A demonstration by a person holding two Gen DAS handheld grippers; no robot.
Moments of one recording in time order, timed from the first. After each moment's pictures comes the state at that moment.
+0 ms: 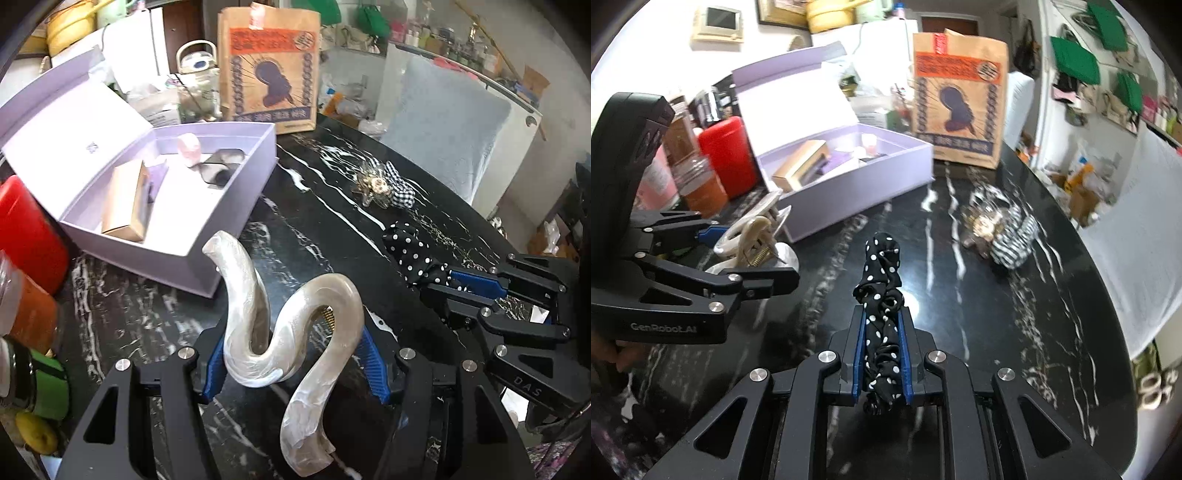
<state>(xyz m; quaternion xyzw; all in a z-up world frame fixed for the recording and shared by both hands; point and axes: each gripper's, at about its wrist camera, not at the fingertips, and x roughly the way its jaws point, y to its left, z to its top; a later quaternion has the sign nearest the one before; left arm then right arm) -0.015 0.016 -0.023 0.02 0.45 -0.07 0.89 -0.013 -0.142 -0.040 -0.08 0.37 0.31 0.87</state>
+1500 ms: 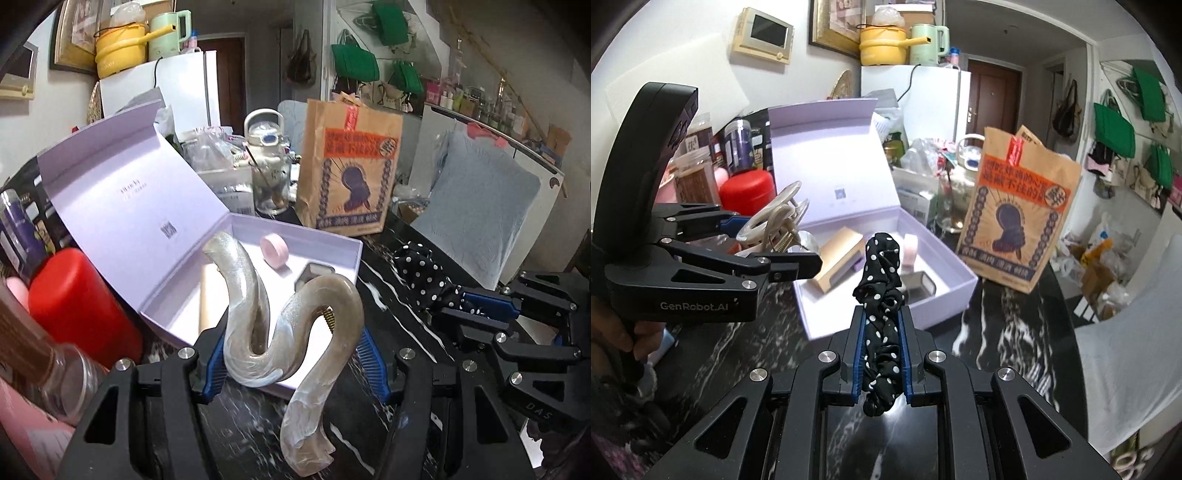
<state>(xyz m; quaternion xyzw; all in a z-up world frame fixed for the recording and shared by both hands) 0.043 0.102 0.061 0.00 0.36 -0.01 0.93 0.041 -0.059 0.046 -0.13 0.29 0.36 0.88</state>
